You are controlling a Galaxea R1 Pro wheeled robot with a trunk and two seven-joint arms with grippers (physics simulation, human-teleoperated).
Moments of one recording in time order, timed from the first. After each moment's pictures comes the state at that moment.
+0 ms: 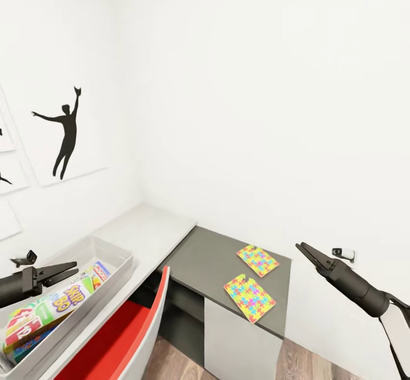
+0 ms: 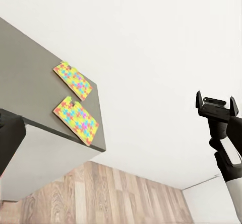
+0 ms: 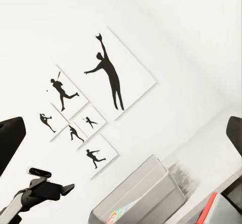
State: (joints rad) left arm -0.19 0.66 0.28 -1.38 0.87 1.02 -1.02; right arm -0.26 -0.23 -0.37 -1.37 -0.78 0.70 1.07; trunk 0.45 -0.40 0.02
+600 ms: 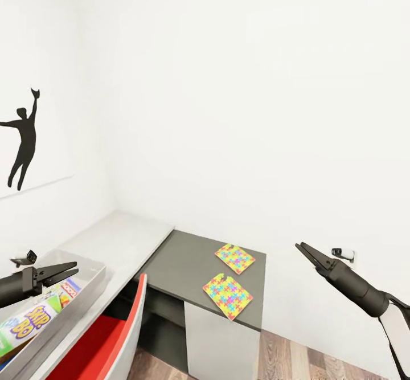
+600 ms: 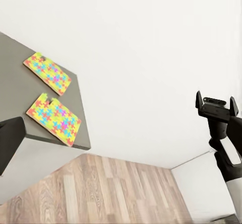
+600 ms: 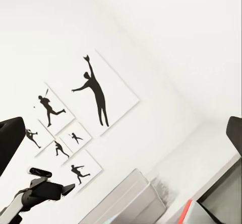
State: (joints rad) left arm -0.19 0.66 0.28 -1.38 0.87 1.02 -1.02; right arm -0.26 -0.23 -0.36 -1.37 -0.78 0.70 1.07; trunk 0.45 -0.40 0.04
